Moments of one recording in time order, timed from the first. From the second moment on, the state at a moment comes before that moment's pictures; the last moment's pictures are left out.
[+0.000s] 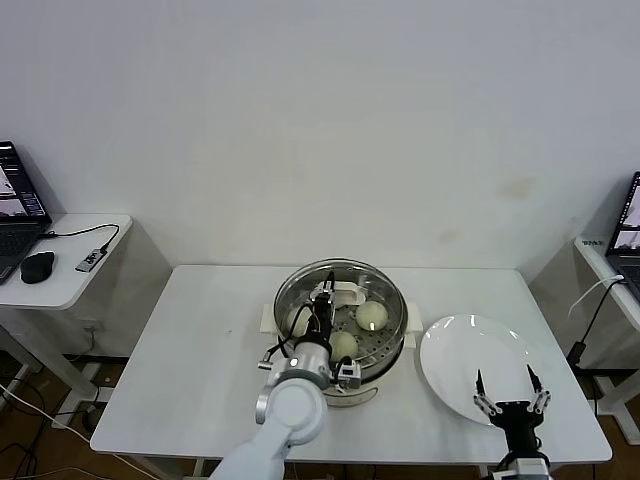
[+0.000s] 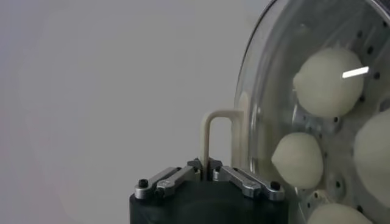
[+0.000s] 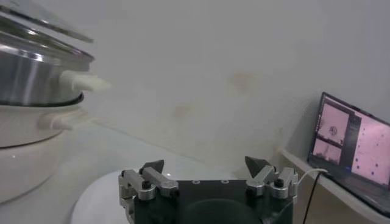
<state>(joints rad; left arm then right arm) 0.95 -1.42 0.09 -1.81 1.44 0.45 0.25 -1.63 1.55 0.83 1.93 -0.23 0.16 -0.04</state>
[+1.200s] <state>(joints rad) 1.02 -1.43 0.09 -1.85 1.44 0.44 0.20 -1.63 1.55 0.82 1.92 -0.23 0.17 -0.04</state>
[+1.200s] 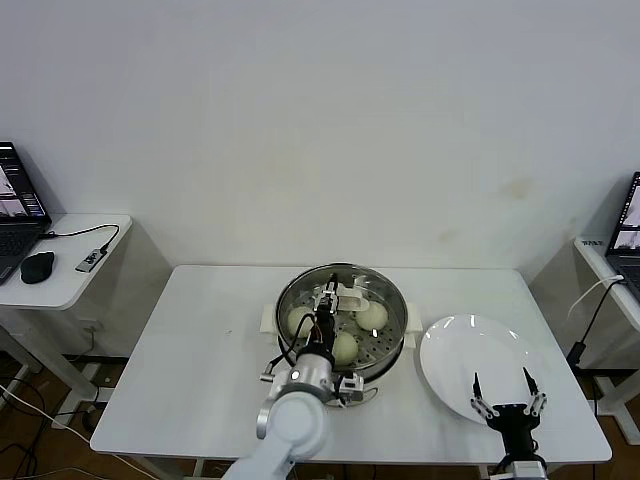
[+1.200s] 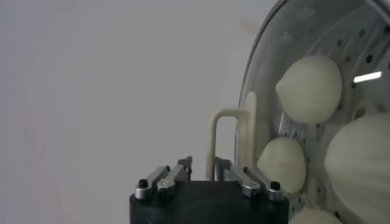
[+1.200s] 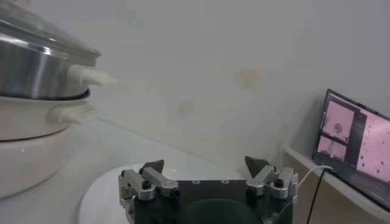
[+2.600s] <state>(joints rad) 1.75 -1.25 -0.48 -2.07 -0.09 -0.16 -0.19 -1.76 1.43 0.70 1.98 -0.05 0.25 -0.12</state>
